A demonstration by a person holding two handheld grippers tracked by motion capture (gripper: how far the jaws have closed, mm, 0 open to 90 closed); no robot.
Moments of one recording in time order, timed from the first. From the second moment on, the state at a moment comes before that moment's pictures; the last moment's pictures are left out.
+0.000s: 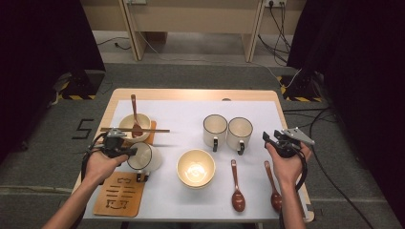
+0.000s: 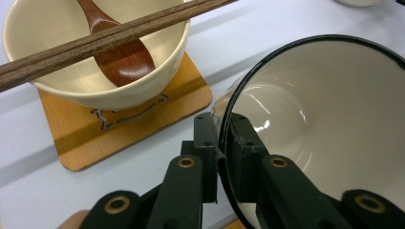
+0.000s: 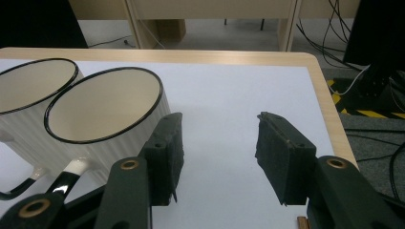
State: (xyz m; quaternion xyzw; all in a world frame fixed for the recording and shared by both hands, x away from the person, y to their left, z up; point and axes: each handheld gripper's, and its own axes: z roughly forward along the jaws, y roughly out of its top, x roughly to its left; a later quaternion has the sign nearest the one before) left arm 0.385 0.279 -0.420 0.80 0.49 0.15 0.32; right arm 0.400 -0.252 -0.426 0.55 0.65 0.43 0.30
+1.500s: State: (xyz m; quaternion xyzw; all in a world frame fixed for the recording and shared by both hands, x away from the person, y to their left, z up) left arm 0.347 0.286 -0.403 0.74 0.51 0.19 0.39; right arm 0.399 -0.252 -0.423 0.54 0.65 0.43 0.31
